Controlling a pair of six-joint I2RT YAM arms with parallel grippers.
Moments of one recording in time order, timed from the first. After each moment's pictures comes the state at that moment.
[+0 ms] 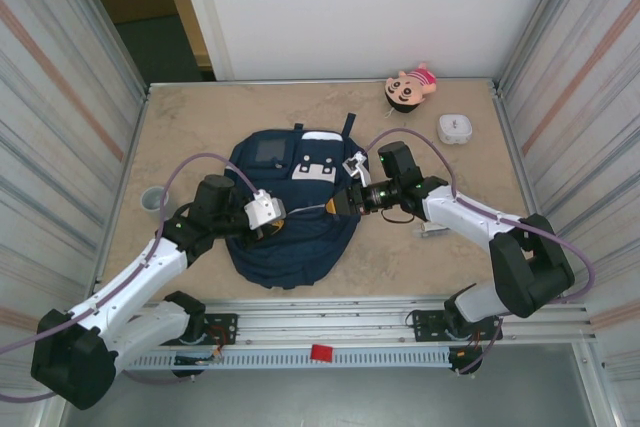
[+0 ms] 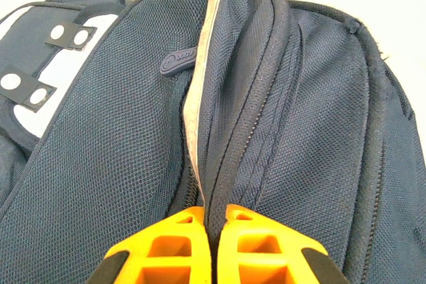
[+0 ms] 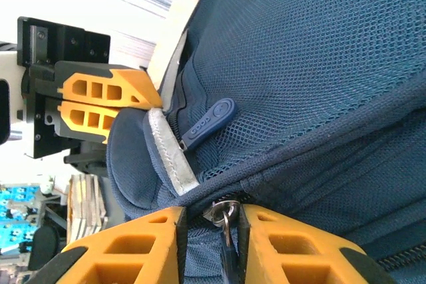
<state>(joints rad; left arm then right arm) -0.48 0.94 0.59 -0.37 0.50 0.63 0.53 1.44 0.82 -0.14 -0.89 0.46</state>
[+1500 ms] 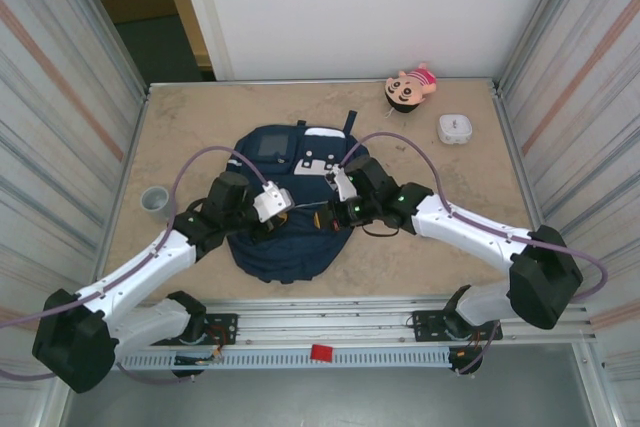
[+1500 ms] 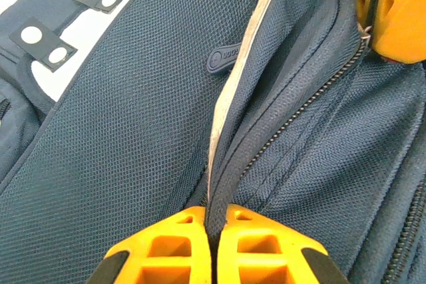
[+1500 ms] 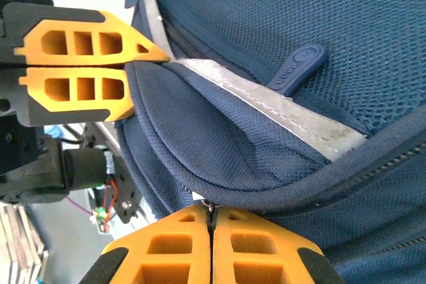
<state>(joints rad) -0.58 1.03 0.64 -0.32 0.29 0.47 0.82 1.36 0.95 -0.39 -0.42 0.63</state>
